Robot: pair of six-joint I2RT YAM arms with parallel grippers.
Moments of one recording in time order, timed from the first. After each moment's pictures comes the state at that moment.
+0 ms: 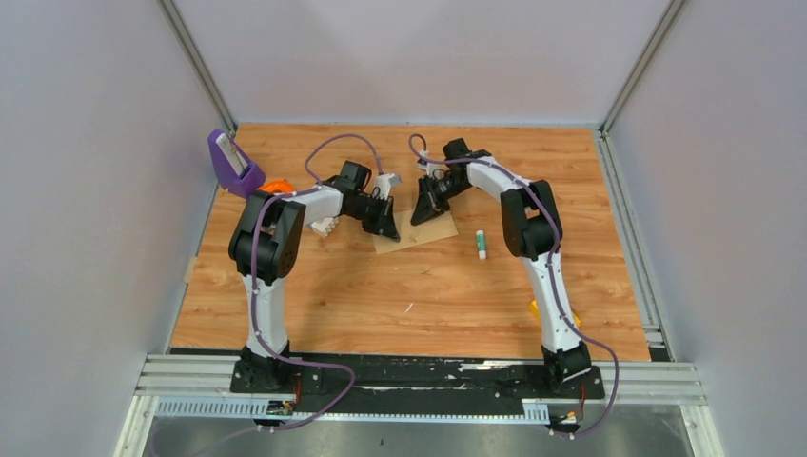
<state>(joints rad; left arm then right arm) -0.37 2.05 1.28 -0.30 0.71 -0.05 0.36 2.52 2.02 -0.78 -0.93 0.08</state>
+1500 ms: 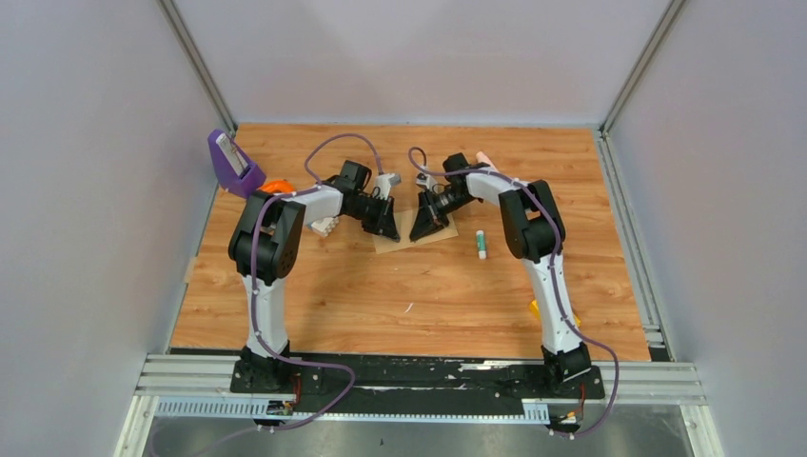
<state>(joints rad) -0.37 2.05 1.28 -0.30 0.72 -0.05 0.38 2.46 1.83 -0.73 -1.06 0.10</state>
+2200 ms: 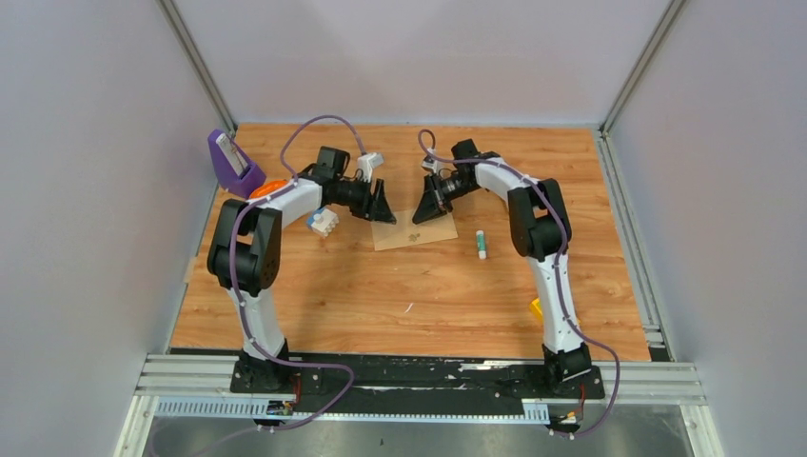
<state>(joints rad) -0.30 1.92 1.27 -0.29 0.82 -0.03 0.34 2.45 1.91 -0.73 -1.12 0.11</state>
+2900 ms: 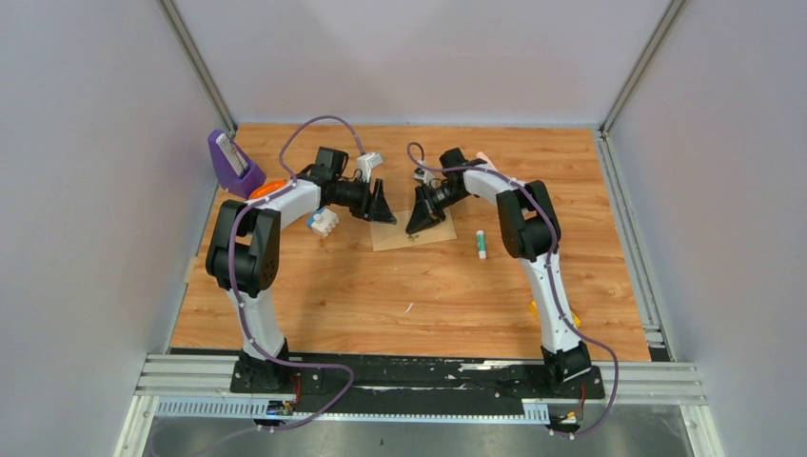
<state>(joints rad) -0.28 1.90 1.26 -0.27 0.86 -0.04 0.38 2.51 1.92 -0.72 -1.03 0.16</state>
